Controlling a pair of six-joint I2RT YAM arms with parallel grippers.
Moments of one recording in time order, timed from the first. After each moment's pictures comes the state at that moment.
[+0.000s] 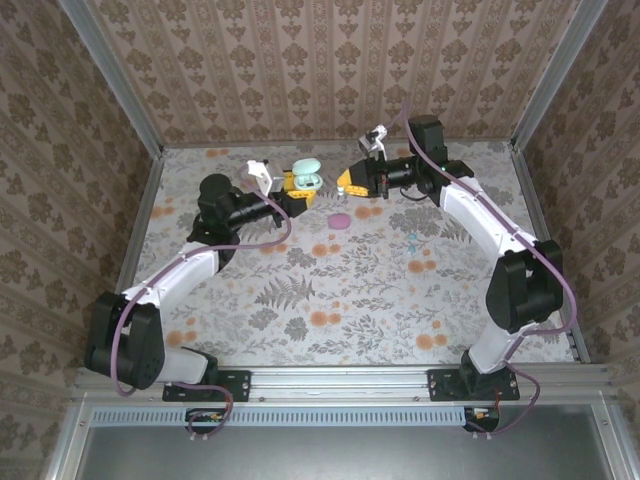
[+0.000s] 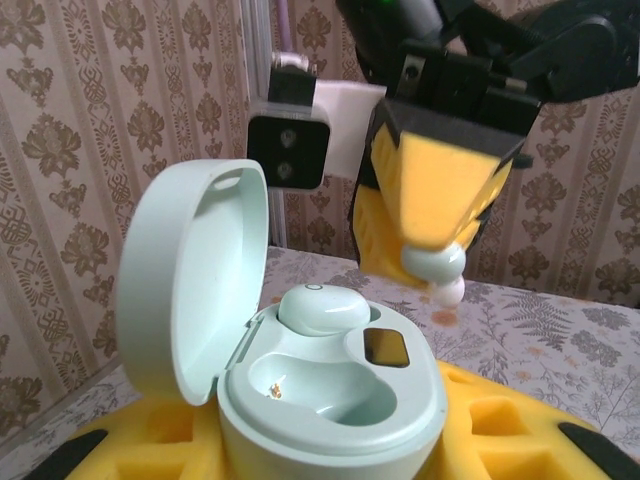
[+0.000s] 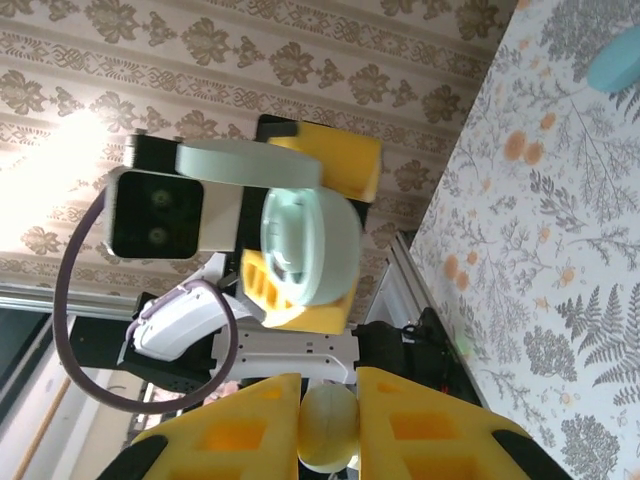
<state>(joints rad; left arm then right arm) -0.41 1.37 0.86 0.57 0.85 -0.01 0.28 1.69 1.50 -0.29 -1.27 0.78</state>
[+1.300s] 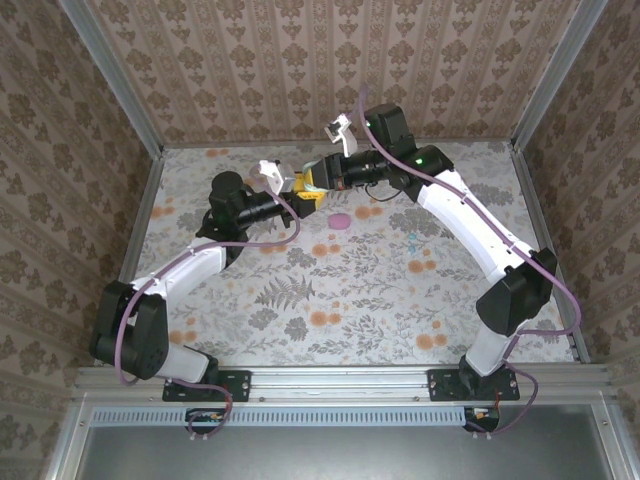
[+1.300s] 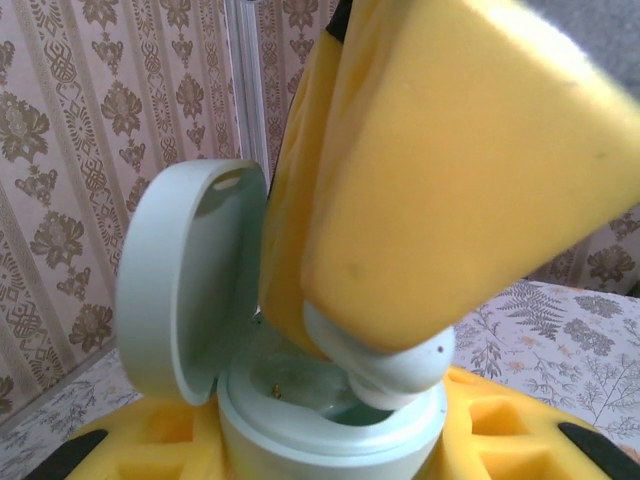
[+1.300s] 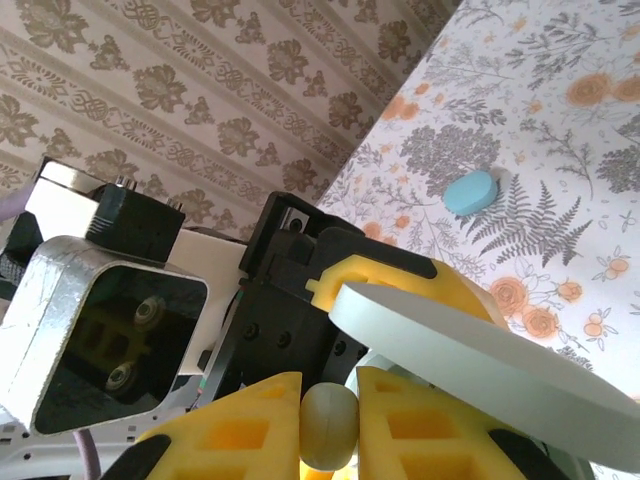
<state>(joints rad) -0.44 1.42 0.89 0.55 0.83 0.01 0.52 1.73 1.82 -0.65 -0.68 0.42</state>
